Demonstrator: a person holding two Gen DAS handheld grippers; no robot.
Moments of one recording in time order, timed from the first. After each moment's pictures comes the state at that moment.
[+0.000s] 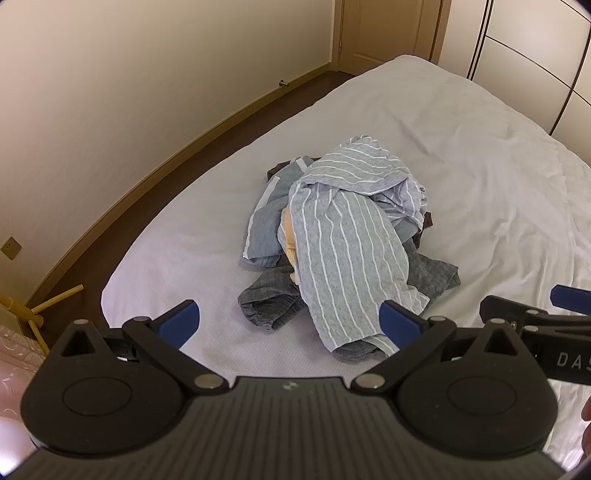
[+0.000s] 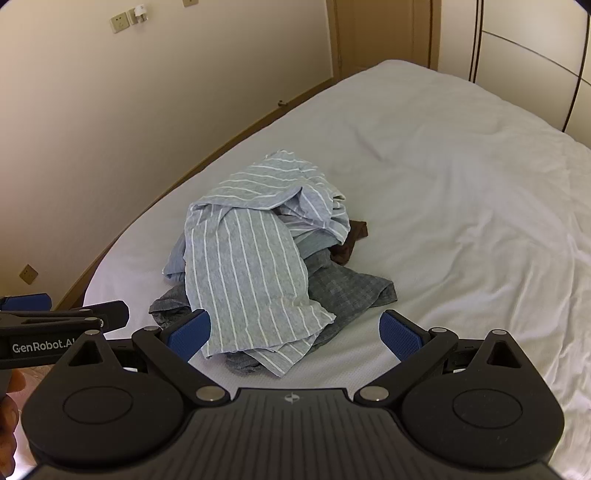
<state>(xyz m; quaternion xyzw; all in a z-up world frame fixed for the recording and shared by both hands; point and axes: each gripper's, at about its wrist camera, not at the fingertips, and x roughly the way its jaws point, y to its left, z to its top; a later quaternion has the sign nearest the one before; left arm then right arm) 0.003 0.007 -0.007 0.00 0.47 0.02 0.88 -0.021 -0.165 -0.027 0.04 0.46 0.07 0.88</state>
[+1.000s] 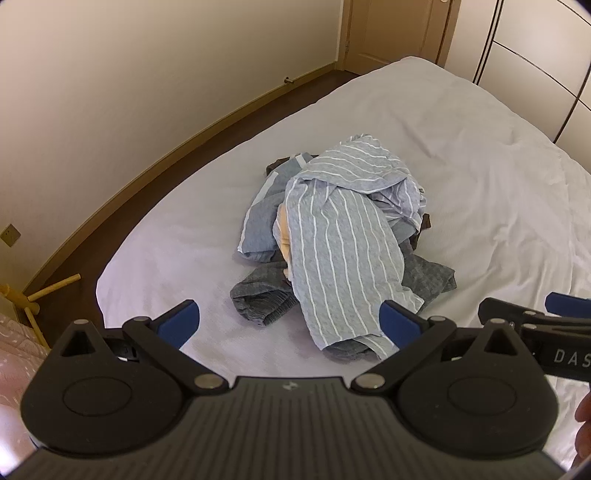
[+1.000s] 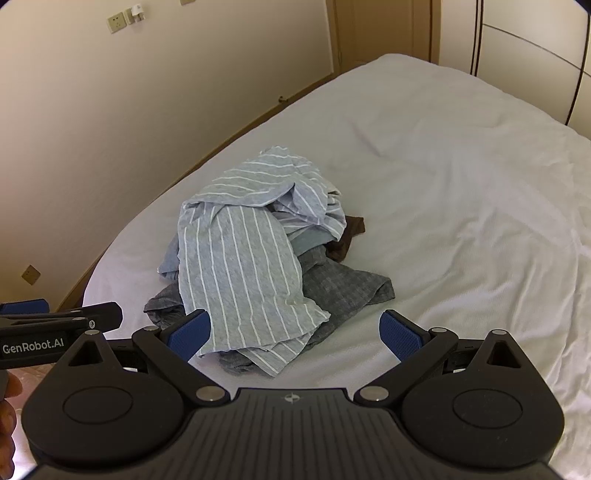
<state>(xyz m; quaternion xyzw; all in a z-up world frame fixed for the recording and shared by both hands) 0.002 0.000 -0.012 -0.02 0.48 0.02 0.88 -0.015 -0.176 -0.030 0.05 0.47 0.08 0.88</state>
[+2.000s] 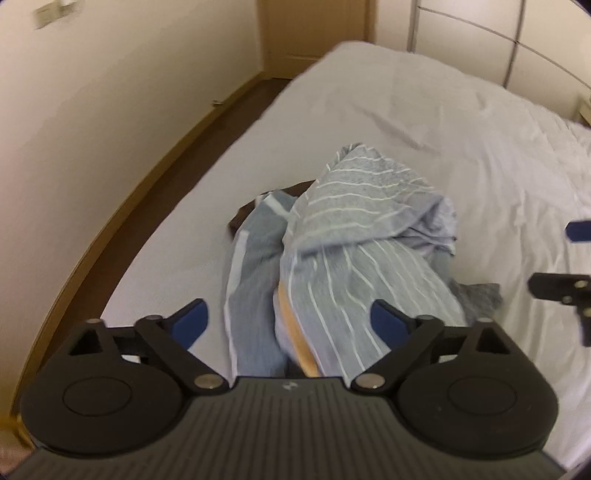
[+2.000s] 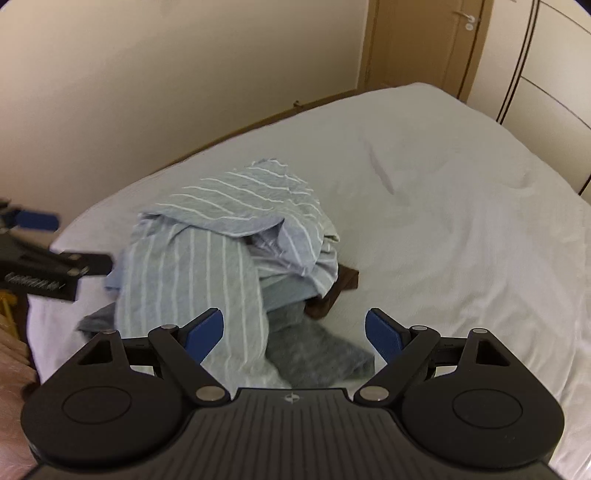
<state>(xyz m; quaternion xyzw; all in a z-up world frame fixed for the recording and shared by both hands) 0.169 0.029 -0.107 0.09 0.46 -0.11 0.88 0.088 -0.161 -0.080 -0.06 0.46 0.10 0.88</state>
